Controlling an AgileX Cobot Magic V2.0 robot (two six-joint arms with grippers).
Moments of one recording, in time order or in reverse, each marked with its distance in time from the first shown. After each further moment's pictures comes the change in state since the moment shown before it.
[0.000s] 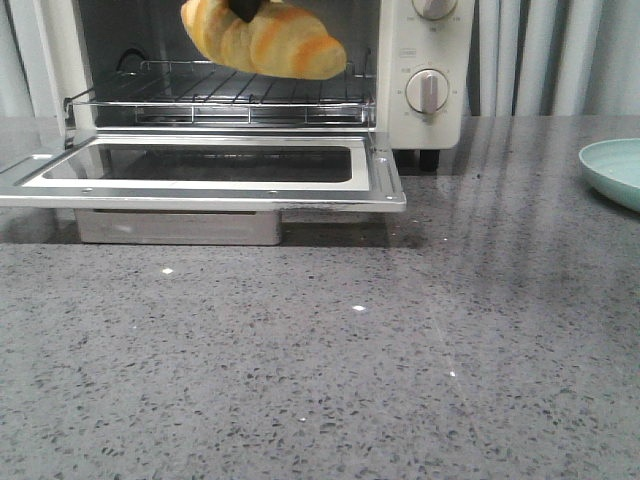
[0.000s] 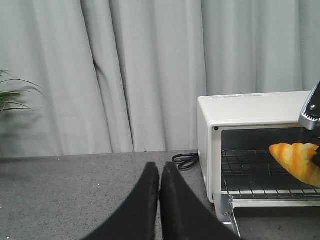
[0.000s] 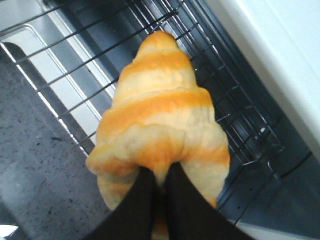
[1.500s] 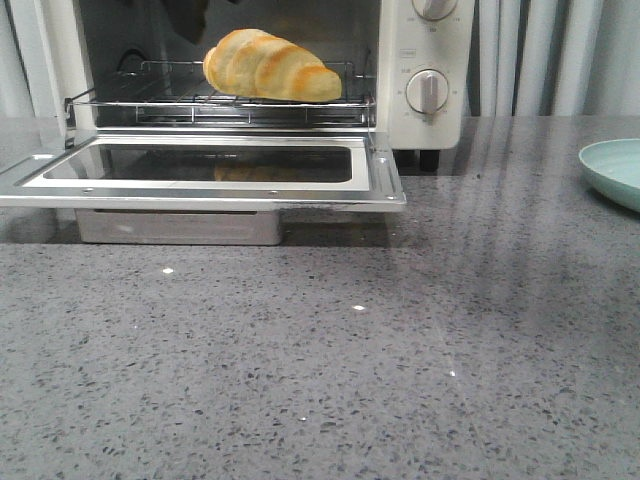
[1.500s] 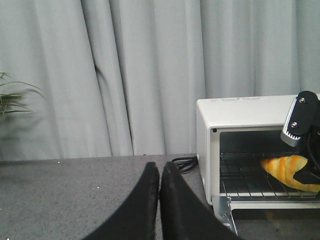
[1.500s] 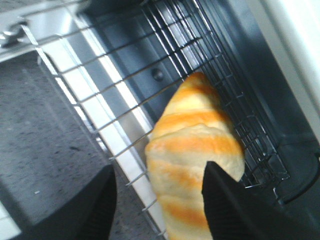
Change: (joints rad) left arm 0.000 -0.061 0.021 -0.005 0.006 0.000; right arm 0.093 0.012 -0.004 -0.088 0.000 -0.010
